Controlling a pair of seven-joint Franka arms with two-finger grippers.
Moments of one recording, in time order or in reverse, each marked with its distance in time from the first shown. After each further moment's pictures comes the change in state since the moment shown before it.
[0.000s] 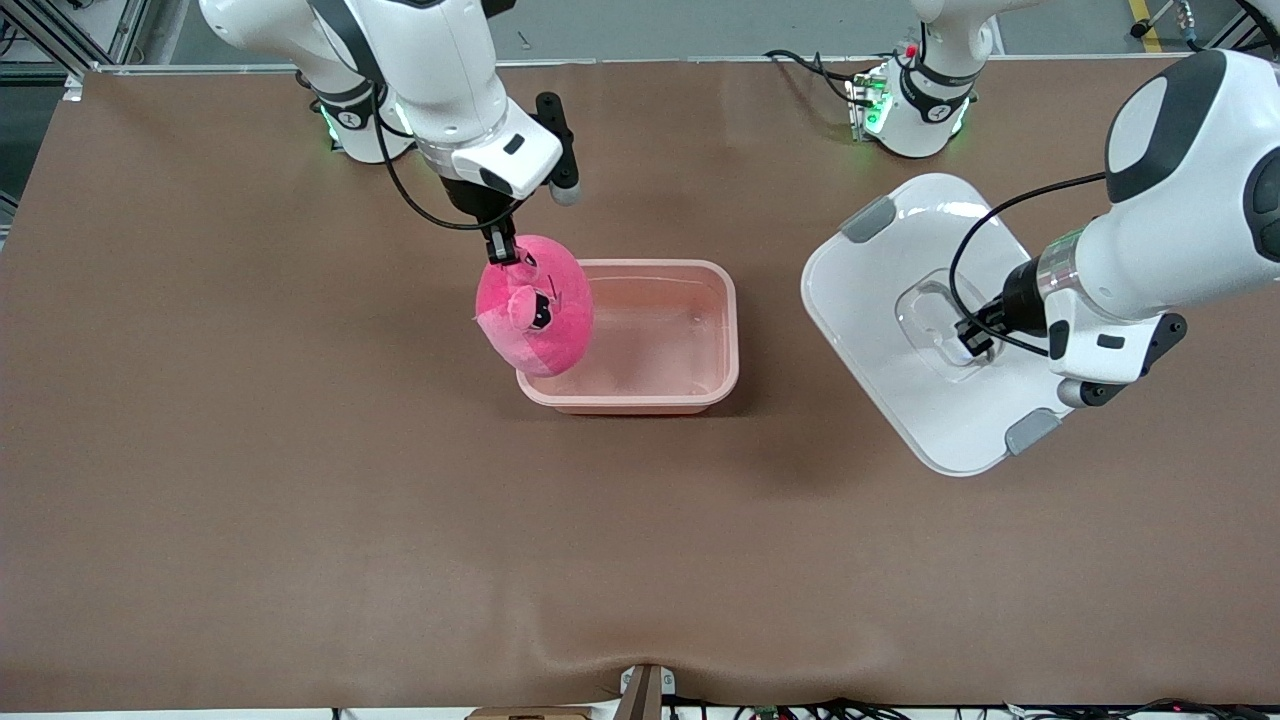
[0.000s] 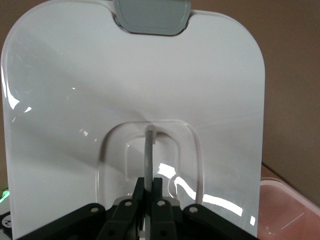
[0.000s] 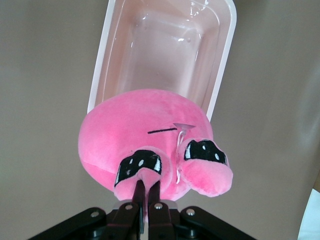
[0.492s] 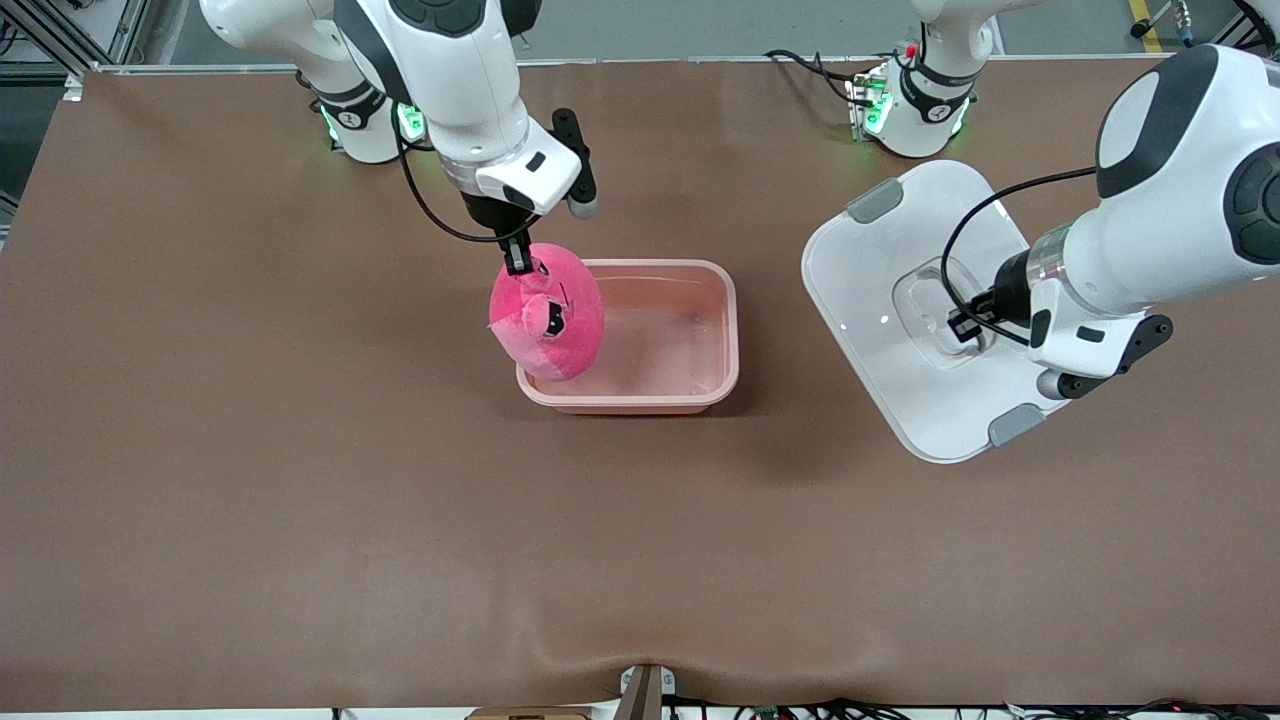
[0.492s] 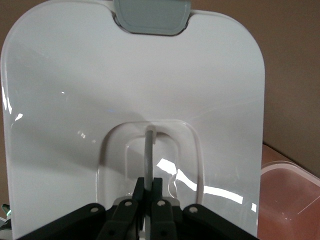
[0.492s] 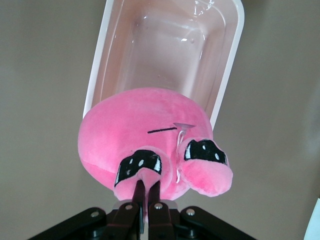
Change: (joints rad) left arm -0.003 -0.003 -0.013 0.000 0.000 -0.021 0.042; right arm 0.011 0.042 0.000 -0.001 -0.003 0.026 0.000
